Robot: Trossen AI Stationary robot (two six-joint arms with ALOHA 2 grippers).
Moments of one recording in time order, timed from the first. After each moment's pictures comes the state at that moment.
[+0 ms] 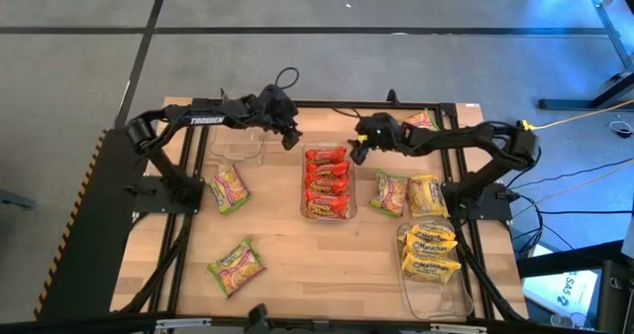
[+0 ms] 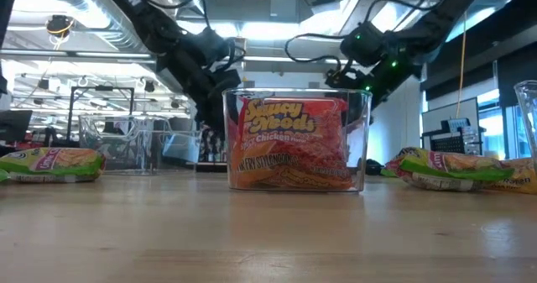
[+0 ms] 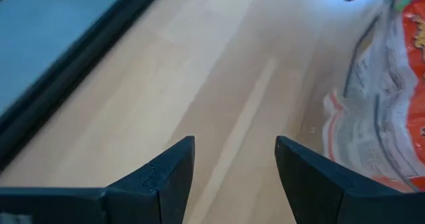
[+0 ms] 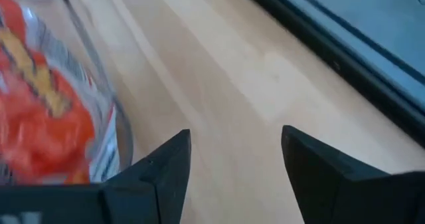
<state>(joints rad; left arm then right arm) 0.63 1.64 0.96 -0.11 0.22 0.01 -0.45 1.56 0.72 0.19 0.09 0.07</state>
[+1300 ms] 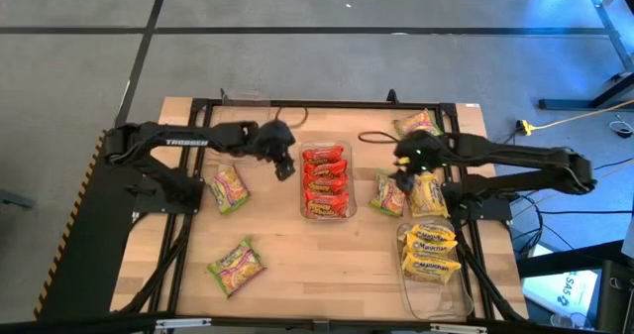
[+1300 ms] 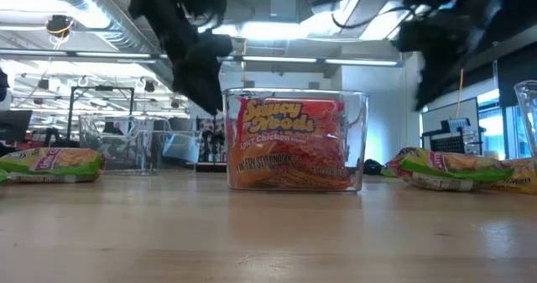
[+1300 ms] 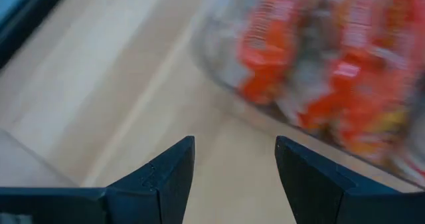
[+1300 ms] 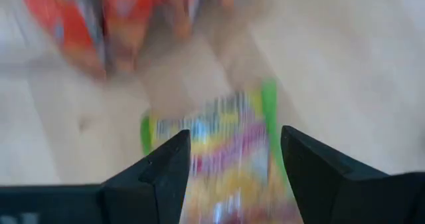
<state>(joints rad) 0.26 1.43 0.97 -0.46 -0.11 -0.23 -0.24 0.96 0.72 -0.73 -0.07 0.28</state>
